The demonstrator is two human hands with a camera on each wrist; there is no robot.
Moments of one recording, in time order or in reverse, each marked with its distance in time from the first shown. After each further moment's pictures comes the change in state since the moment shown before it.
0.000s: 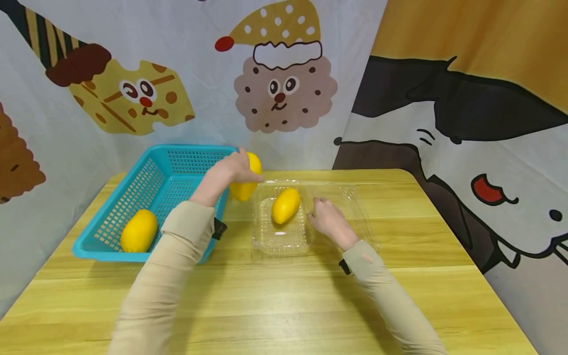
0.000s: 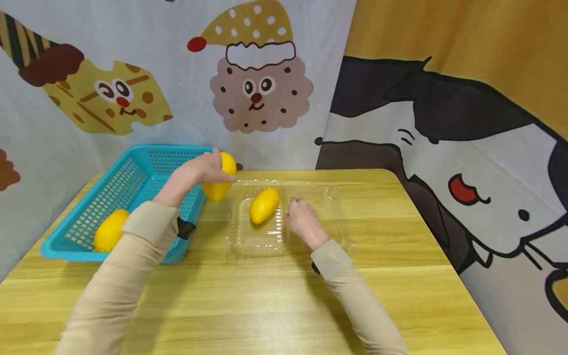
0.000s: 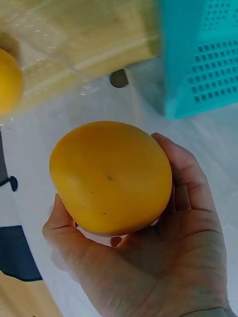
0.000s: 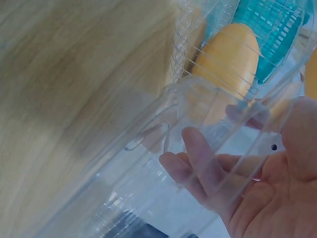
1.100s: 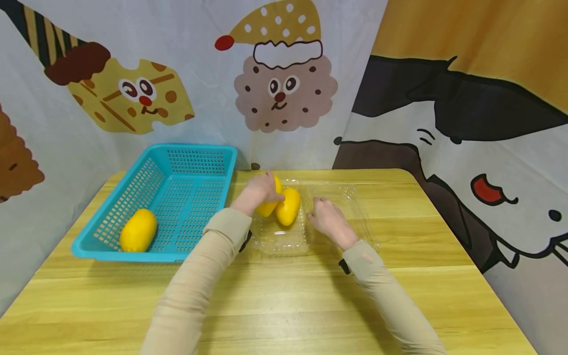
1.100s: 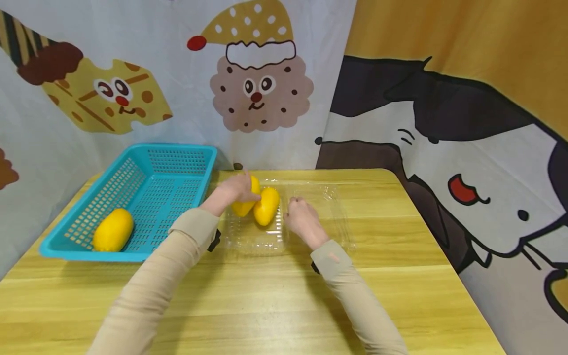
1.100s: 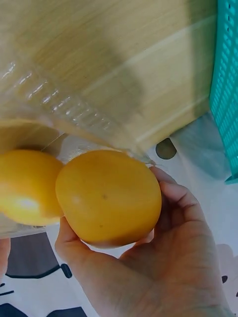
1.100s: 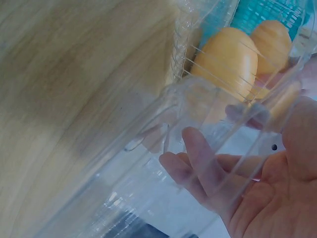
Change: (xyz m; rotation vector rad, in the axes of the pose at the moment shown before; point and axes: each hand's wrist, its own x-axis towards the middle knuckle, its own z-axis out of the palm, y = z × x) left_hand 0.047 0.035 0.076 0.162 0.004 0.038; right_hand 0.001 -0.001 -0.001 0.004 -0.006 0.020
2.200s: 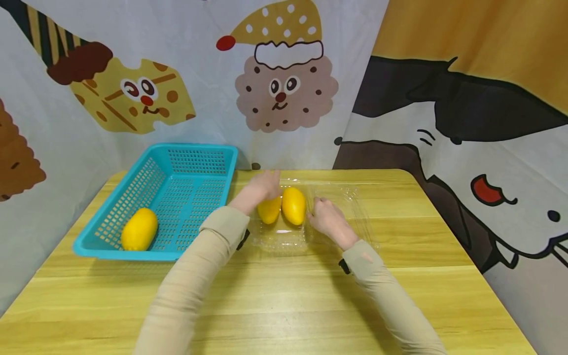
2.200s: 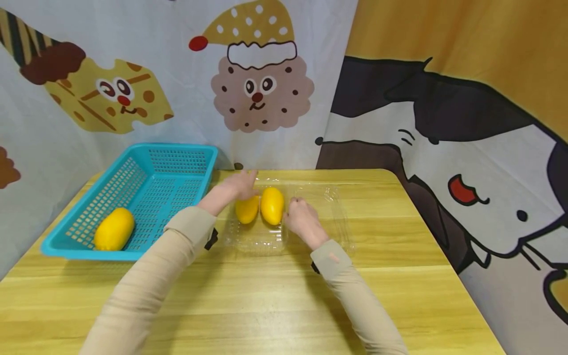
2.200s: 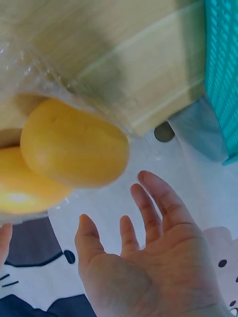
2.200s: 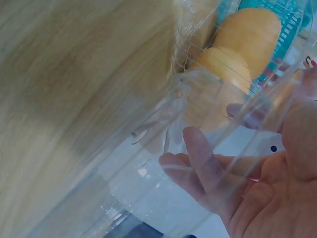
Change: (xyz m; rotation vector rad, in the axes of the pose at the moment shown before) left_hand -0.003 0.003 -0.008 -0.024 0.059 0.106; right_hand -0.002 -0.001 -0.001 0.009 0.017 -0.027
